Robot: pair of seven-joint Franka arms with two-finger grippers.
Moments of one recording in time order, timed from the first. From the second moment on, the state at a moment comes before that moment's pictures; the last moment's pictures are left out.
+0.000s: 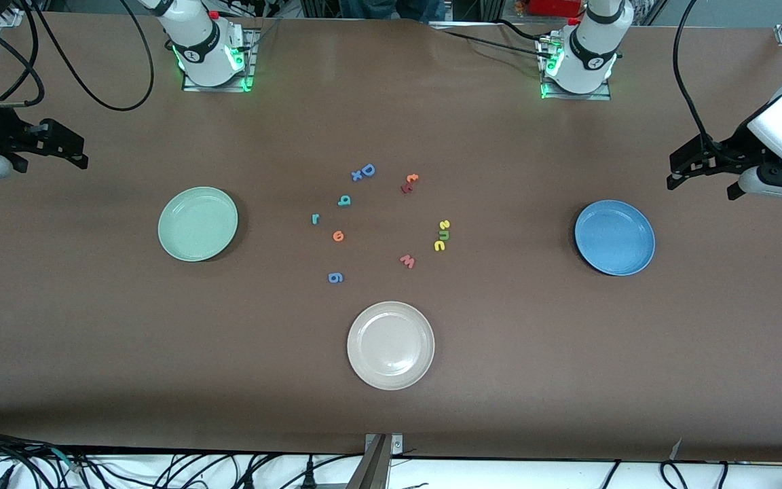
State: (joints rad) left arm 0.02 0.04 -0.08 -1.56 -0.05 1.65 0.07; right arm 0.02 -0.01 0.00 -1.64 -0.01 1.61 -0.06
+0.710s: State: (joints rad) left arm 0.02 0.04 -0.08 -1.56 -0.05 1.65 0.07; right arm 0.02 0.00 0.00 -1.63 -0.01 1.61 -0.06
